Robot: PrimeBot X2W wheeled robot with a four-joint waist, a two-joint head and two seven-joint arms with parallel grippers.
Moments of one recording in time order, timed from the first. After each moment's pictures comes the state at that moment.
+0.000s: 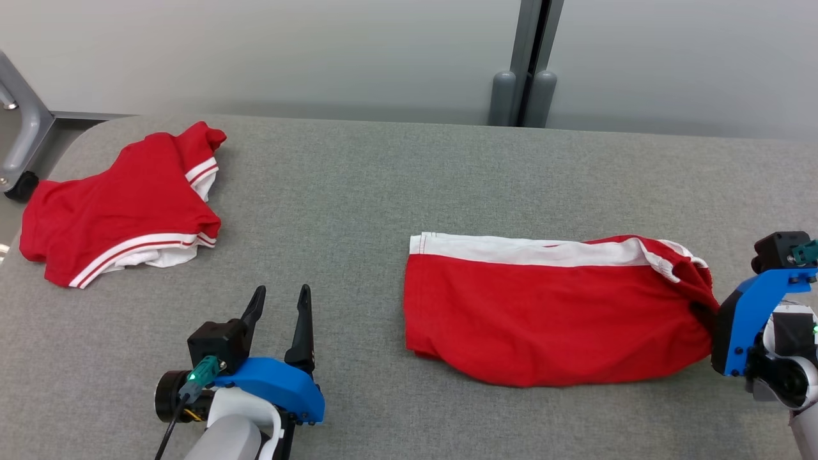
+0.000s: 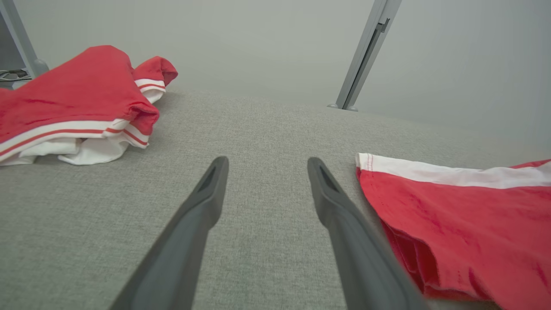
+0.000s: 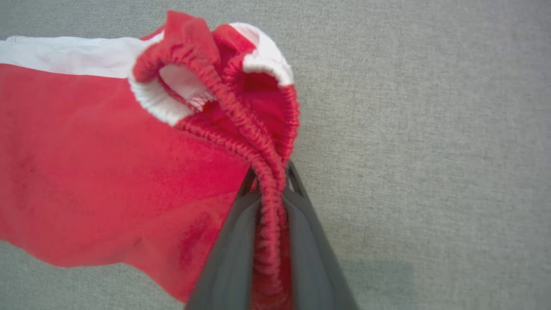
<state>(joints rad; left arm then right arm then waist) -0.29 0.19 -0.50 0.51 -0.59 0.10 -0.26 -0.40 -0.40 0.06 0.53 0.49 0.13 0.61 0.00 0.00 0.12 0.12</state>
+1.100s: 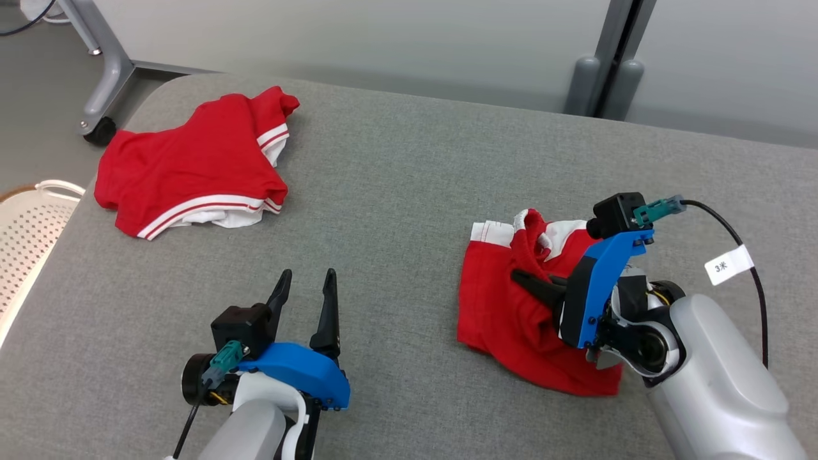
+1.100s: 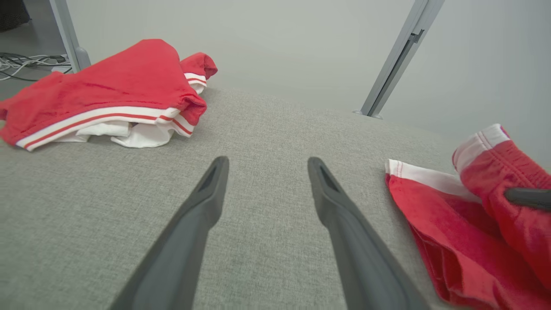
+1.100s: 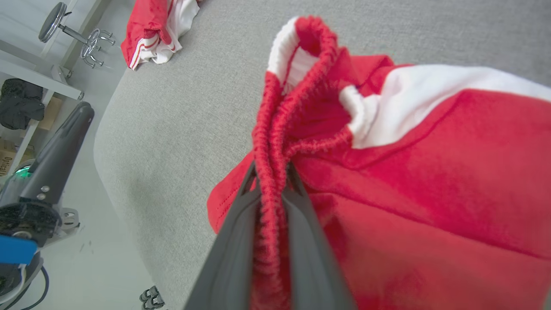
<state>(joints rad) -0.33 0.14 -0.52 0.52 -0.59 0.09 -0.26 -0.52 -0.15 0.26 0.44 0.70 0.13 0.66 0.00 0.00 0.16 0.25</state>
